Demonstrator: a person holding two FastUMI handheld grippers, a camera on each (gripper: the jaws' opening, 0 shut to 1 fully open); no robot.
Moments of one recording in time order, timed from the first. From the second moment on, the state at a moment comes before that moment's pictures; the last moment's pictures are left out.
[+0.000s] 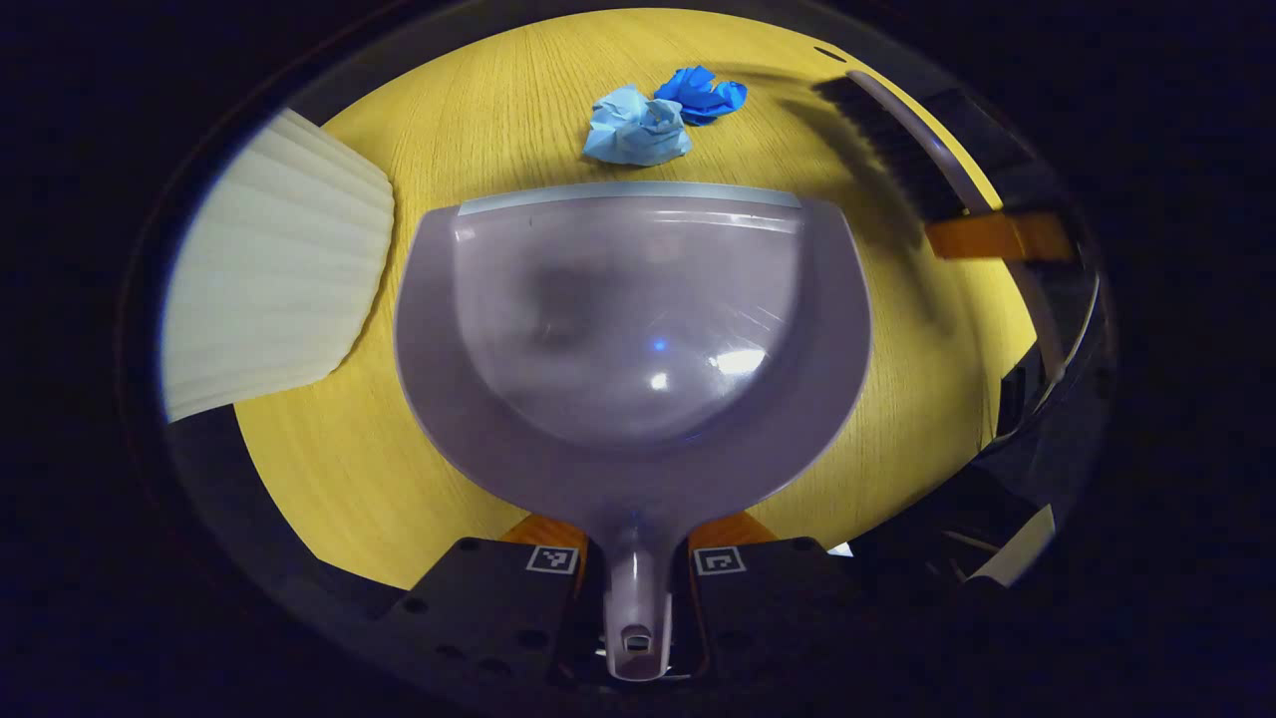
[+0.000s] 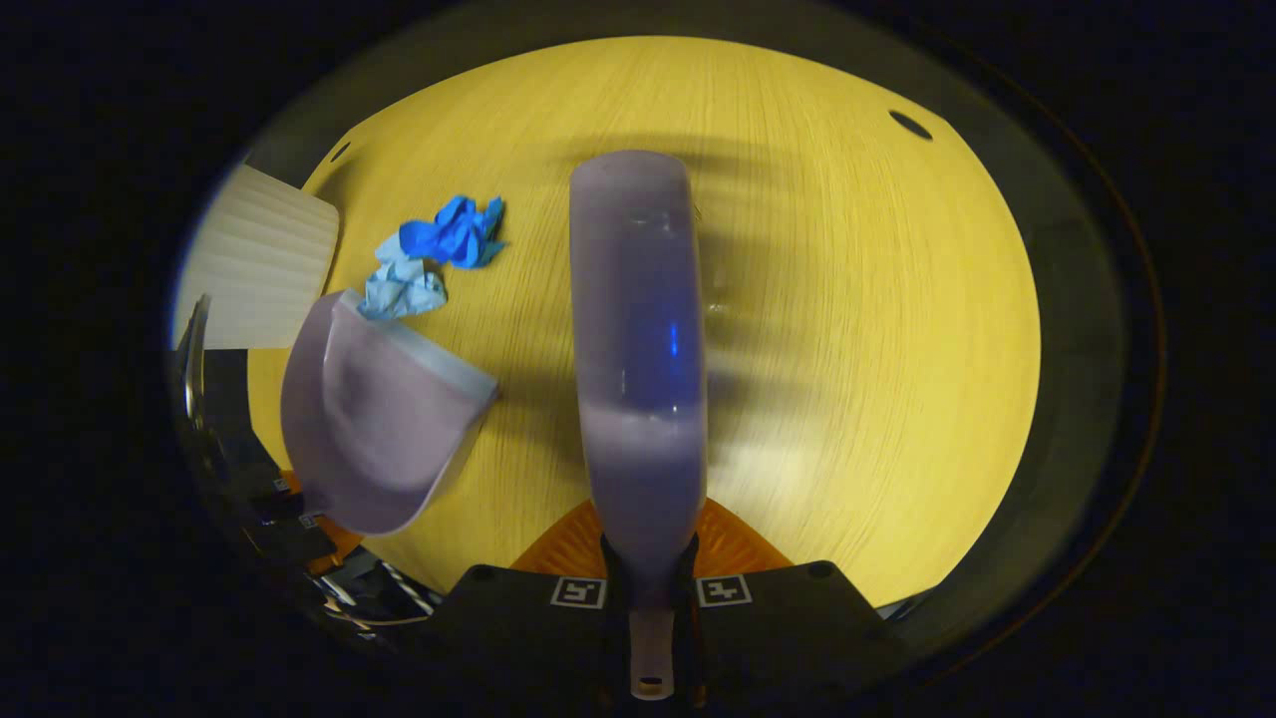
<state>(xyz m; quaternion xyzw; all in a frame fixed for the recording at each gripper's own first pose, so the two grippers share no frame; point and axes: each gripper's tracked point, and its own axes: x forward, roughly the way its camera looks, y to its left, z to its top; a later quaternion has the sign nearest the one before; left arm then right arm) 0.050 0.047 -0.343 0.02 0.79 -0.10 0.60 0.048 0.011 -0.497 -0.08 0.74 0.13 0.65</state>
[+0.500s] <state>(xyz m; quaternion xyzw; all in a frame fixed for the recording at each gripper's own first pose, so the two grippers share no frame) 0.031 0.061 -0.354 0.06 0.79 -0.12 0.60 0.193 0.046 -0.531 -0.36 0.65 0.29 0.60</state>
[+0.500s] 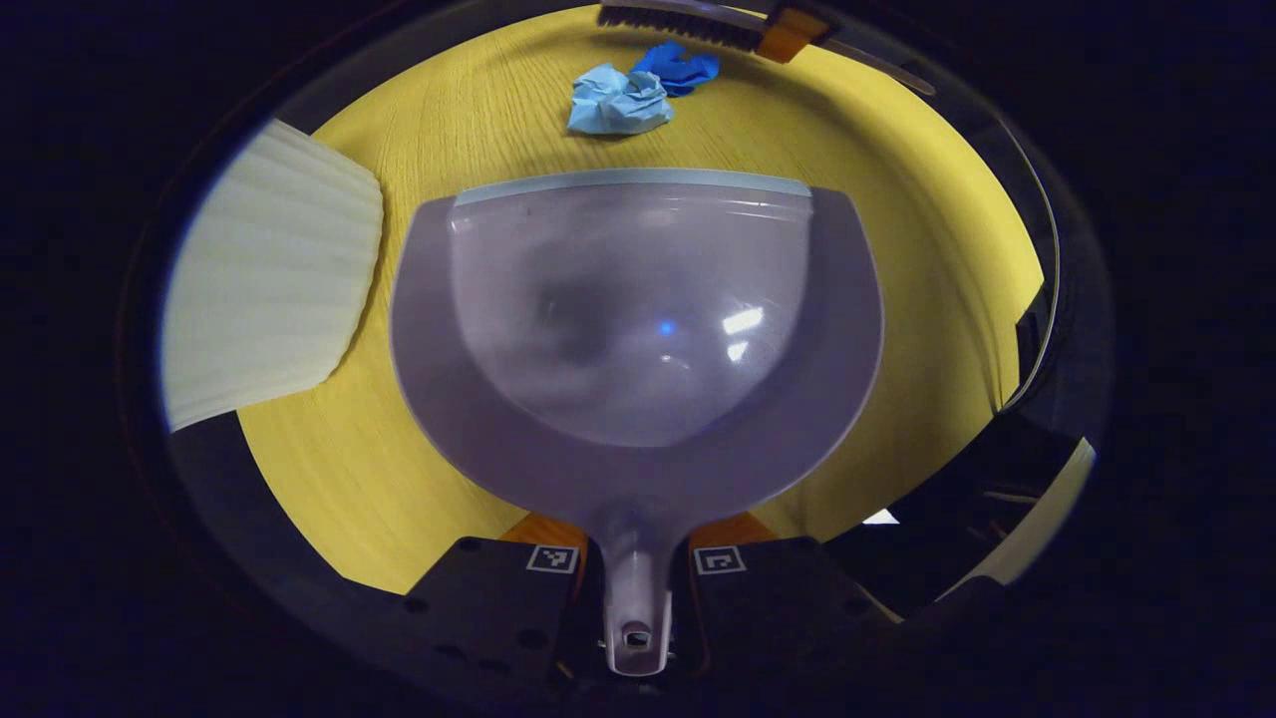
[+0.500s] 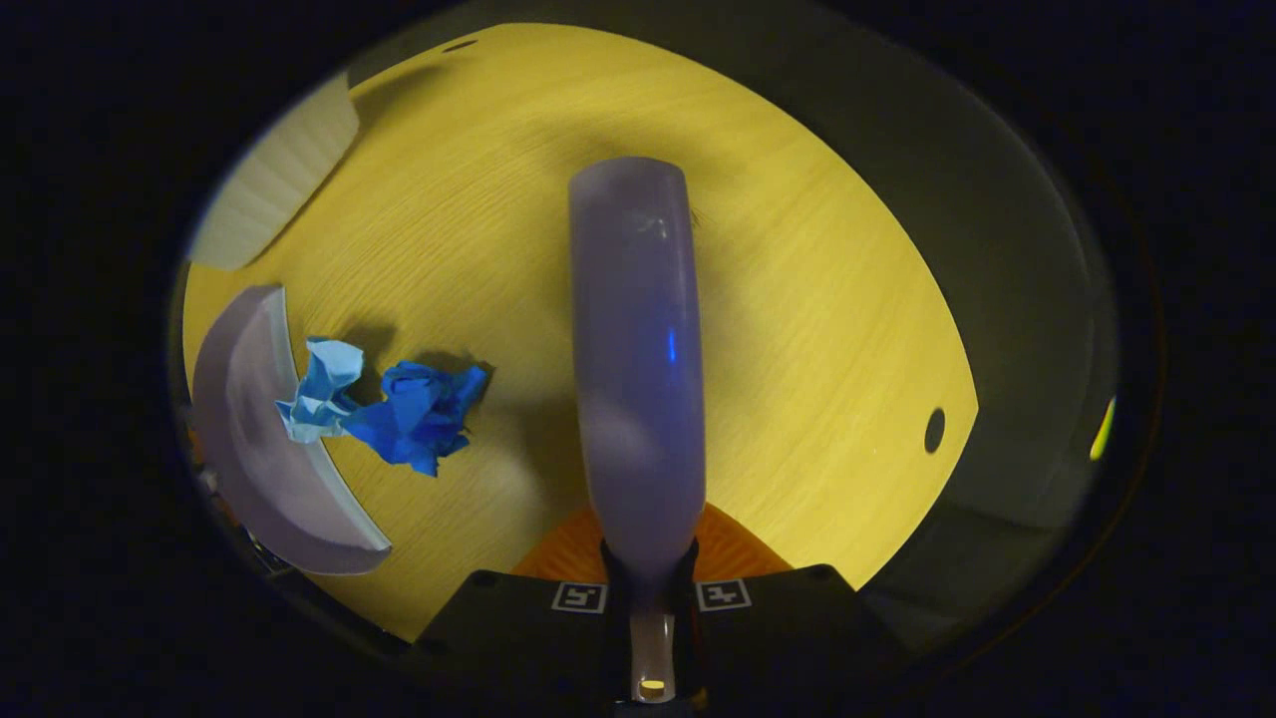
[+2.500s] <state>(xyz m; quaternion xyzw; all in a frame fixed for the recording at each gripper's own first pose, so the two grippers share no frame) 0.132 0.156 -0.150 0.30 0.47 -0.03 0.83 0.093 -0.101 -0.405 0.26 0.50 0.35 0.75</state>
